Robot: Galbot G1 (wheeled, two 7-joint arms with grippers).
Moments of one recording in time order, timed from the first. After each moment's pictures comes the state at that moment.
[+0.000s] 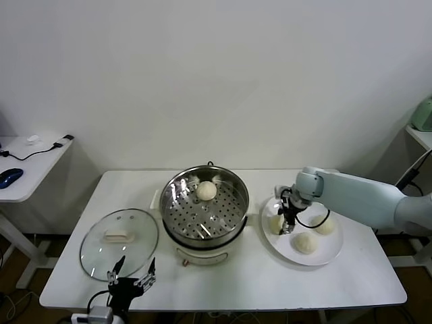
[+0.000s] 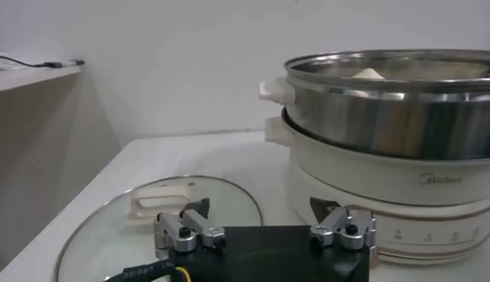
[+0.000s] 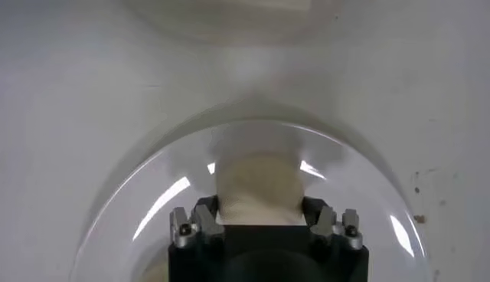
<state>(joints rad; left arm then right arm) 1.75 -1.45 -0.59 -2.07 -0.08 0.17 0.02 0.30 0.92 -1.42 1.09 0.49 -0.36 -0.82</state>
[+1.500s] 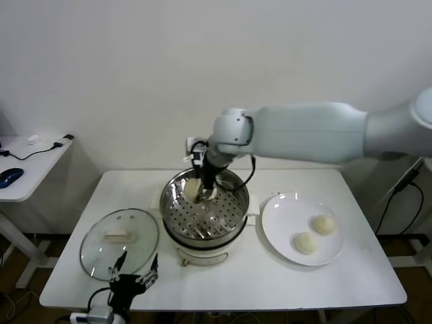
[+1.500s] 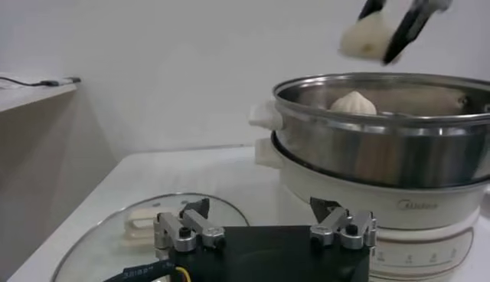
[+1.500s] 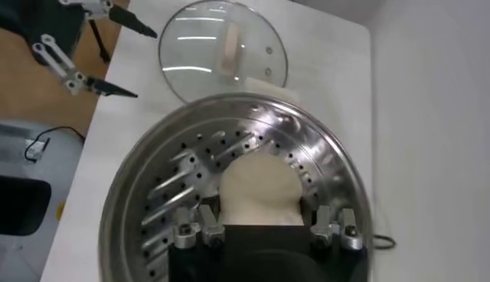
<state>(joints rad) 1.76 -1.46 -0.58 -2.14 -0.07 0.19 0.02 0.74 1.34 -1.55 1.37 1.01 -0.58 -0.57</state>
